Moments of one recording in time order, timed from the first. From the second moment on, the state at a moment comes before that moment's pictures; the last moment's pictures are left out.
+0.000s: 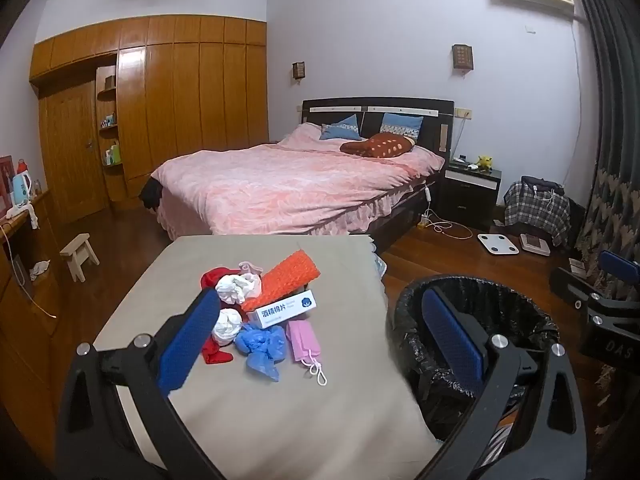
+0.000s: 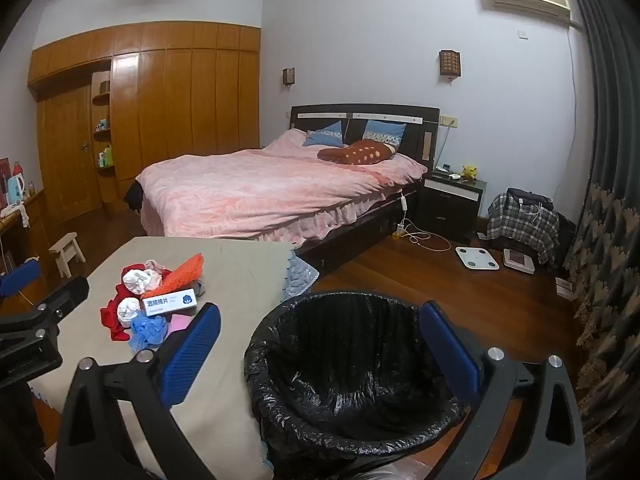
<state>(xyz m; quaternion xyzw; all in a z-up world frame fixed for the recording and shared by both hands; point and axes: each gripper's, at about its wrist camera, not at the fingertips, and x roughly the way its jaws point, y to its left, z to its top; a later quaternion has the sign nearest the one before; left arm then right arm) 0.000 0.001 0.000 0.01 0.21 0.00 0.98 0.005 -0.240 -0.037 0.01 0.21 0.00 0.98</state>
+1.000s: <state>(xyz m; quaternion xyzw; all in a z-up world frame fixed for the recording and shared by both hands) 0.003 0.005 -0.006 0.01 0.22 0.00 0.98 0.012 -0.235 -0.045 0.01 0.22 0.00 0.98</state>
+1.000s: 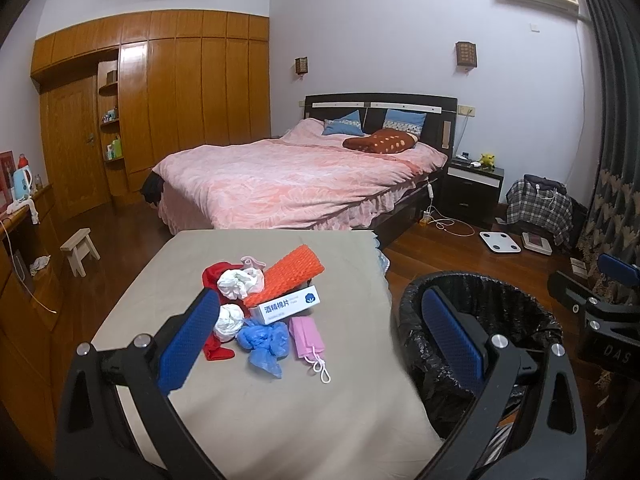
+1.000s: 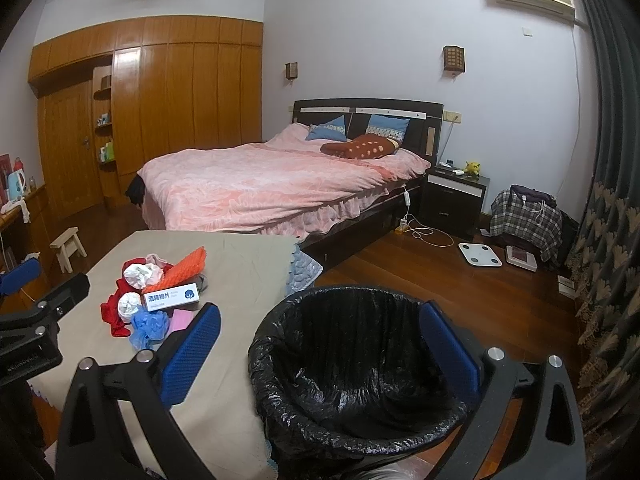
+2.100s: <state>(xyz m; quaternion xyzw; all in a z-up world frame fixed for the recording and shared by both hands) 0.006 0.006 -0.012 0.01 0.22 0.00 0.97 0.018 -0.227 -0.055 0.01 0.23 0.00 0.97</state>
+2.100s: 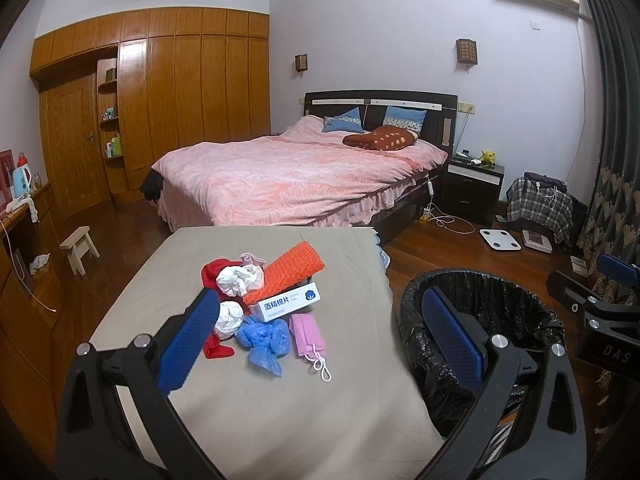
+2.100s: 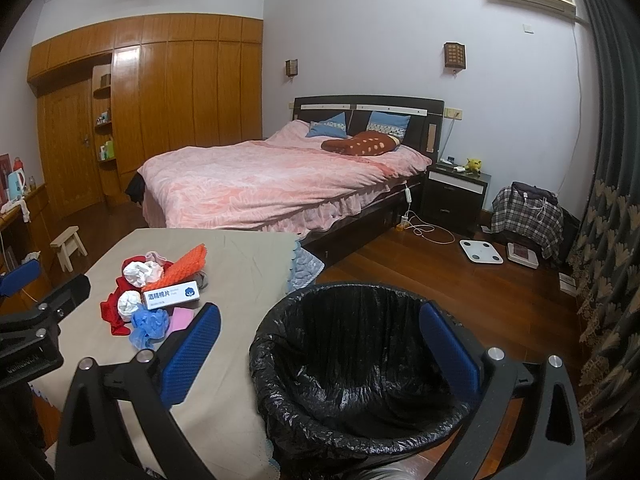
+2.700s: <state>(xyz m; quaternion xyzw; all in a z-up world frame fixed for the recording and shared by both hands) 0.011 0.013 -0.028 0.01 0.23 0.00 0.97 0.020 -0.226 -0.057 0.00 0.23 0.00 0.97</state>
